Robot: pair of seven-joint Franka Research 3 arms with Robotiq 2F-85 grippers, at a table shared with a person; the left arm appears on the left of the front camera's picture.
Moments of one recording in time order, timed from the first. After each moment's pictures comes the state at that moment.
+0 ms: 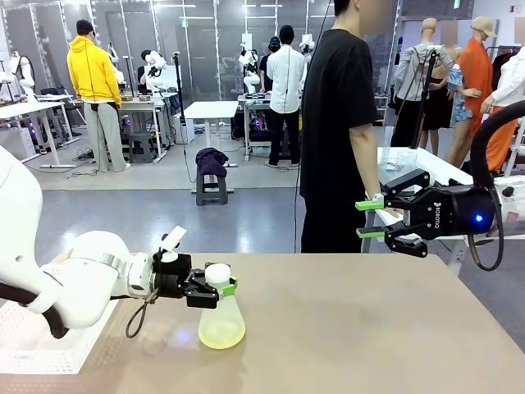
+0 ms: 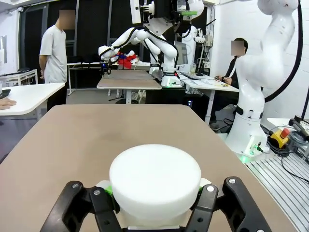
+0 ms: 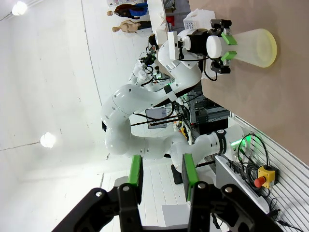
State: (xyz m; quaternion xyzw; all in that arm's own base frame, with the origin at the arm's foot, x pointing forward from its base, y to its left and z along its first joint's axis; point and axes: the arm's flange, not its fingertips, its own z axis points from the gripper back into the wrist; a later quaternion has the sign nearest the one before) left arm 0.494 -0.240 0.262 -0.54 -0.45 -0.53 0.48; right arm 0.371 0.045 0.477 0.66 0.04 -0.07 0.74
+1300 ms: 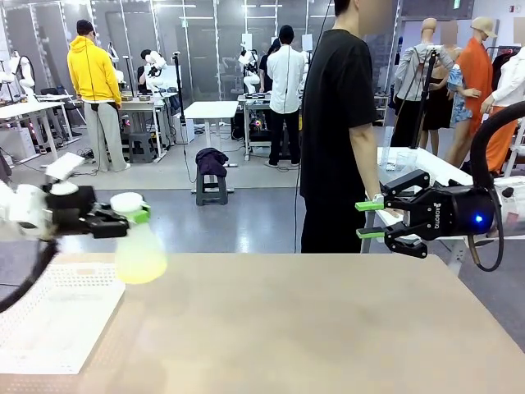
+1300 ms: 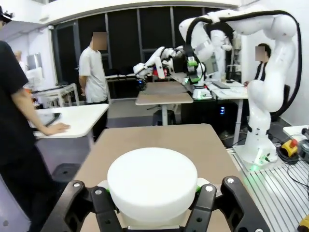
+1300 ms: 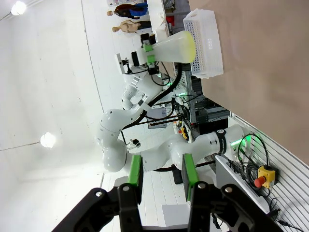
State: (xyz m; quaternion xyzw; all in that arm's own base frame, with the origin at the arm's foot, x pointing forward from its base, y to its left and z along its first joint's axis) left arm 0.473 -0.066 0.427 -0.46 -0.54 -0.51 0.49; right arm 0.371 0.045 0.477 0.66 0.05 -0.07 0.74
